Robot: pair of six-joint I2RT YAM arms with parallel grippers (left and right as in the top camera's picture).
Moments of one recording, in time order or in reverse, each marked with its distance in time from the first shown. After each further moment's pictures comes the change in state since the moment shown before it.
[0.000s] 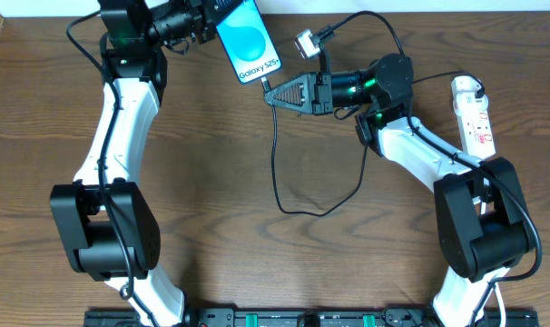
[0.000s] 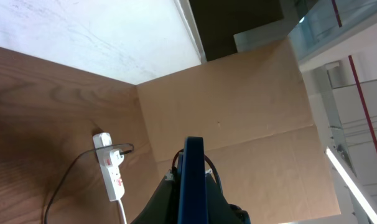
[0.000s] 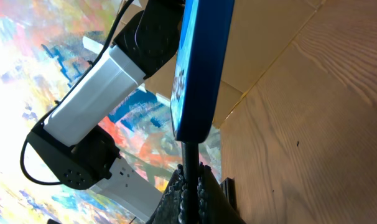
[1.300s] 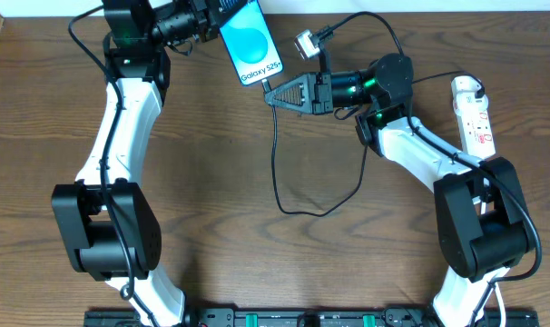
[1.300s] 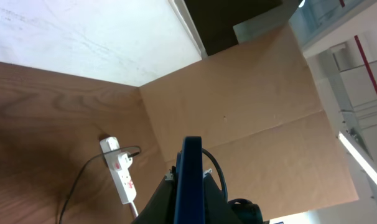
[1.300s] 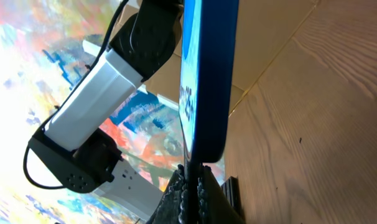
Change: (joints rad) left arm -0.016 0.000 0.000 0.001 0.007 0.100; right arm -0.001 0.000 0.000 -0.006 0.005 0.031
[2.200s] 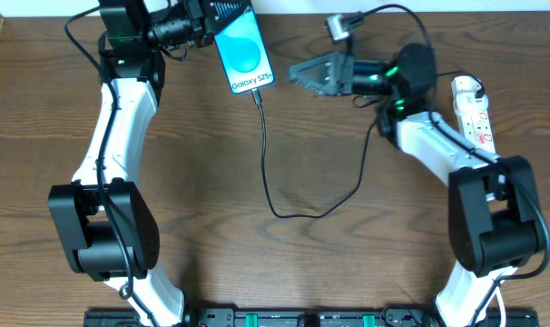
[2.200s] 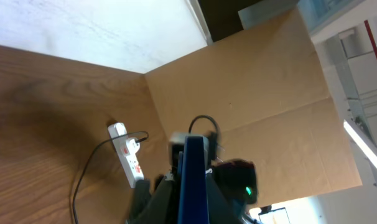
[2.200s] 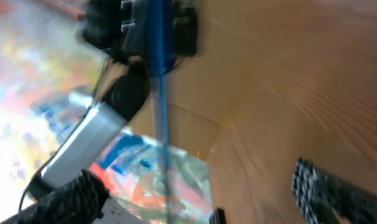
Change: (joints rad) left arm 0.026 0.000 0.000 -0.098 0.072 0.093; right arm -0.124 0.000 0.000 -0.145 0.084 -0.060
